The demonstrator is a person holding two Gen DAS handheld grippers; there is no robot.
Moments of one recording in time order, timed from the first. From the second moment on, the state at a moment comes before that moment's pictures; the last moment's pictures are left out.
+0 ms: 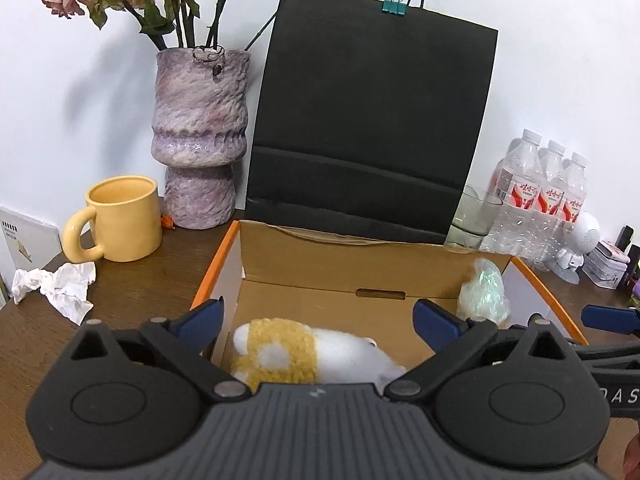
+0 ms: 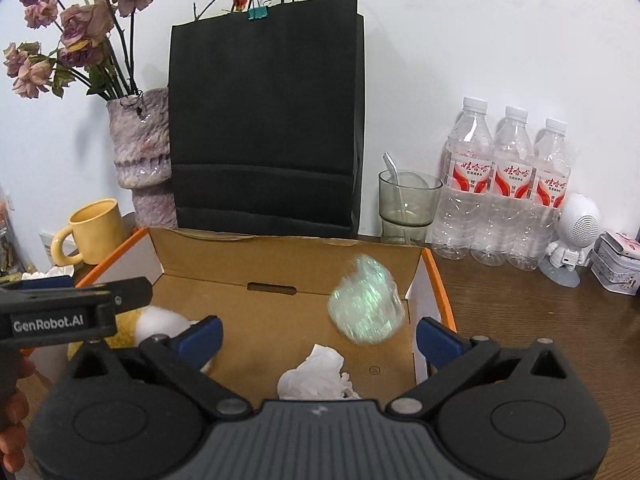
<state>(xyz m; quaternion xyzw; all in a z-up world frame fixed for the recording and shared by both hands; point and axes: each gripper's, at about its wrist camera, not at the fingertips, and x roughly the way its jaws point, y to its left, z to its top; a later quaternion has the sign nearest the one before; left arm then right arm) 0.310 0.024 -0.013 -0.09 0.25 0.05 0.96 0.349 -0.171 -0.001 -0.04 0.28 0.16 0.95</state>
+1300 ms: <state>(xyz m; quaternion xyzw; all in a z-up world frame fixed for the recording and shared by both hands) 0.115 -0.007 -0.030 -0.05 0.31 -0.06 0.95 0.168 -0.247 -0.035 -0.04 0.32 0.16 0.93</state>
